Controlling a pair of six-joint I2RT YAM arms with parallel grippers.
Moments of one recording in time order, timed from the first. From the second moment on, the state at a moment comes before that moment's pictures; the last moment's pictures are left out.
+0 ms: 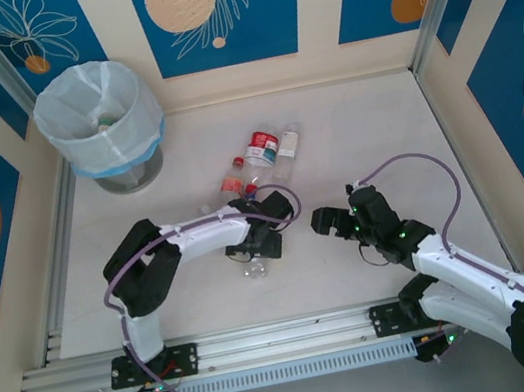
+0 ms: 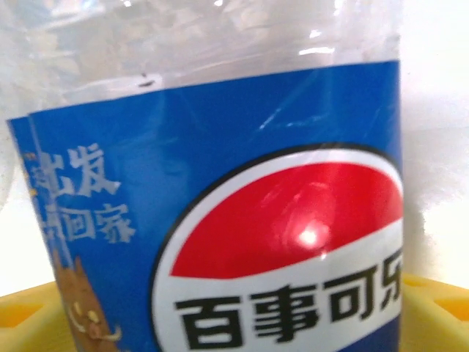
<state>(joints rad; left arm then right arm) -0.95 1.90 1.25 -0.82 -0.20 -0.71 0.52 0.84 0.39 -0.28 0.00 0.73</state>
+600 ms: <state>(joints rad) -0.95 1.90 1.26 -0.77 -0.17 -0.66 0.49 0.76 0.32 -0.14 -0.17 0.66</state>
